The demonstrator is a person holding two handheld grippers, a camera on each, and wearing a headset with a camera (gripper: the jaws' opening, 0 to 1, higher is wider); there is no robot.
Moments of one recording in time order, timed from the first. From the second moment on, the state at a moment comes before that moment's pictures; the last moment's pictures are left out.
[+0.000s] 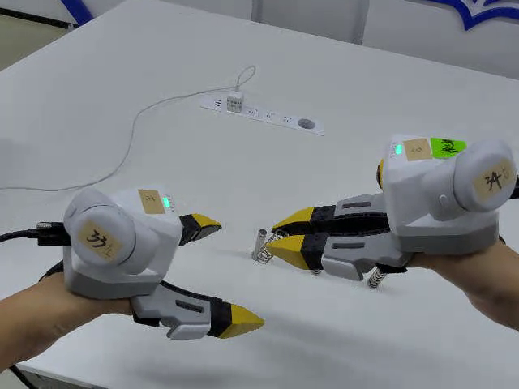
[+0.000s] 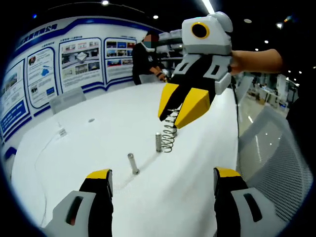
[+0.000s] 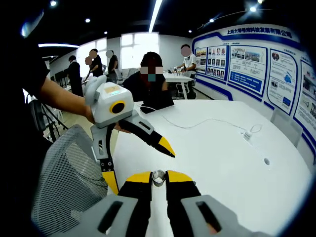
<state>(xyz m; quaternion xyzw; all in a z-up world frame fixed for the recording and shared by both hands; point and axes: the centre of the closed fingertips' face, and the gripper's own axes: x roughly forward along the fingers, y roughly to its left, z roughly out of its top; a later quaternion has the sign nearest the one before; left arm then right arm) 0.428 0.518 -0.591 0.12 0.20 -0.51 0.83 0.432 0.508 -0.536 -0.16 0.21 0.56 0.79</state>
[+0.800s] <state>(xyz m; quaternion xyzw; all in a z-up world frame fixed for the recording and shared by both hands) 0.430 0.531 -0.600 0.10 0.22 -0.49 0.84 0.477 0.492 -0.541 -0.17 0.22 0.50 0.82</state>
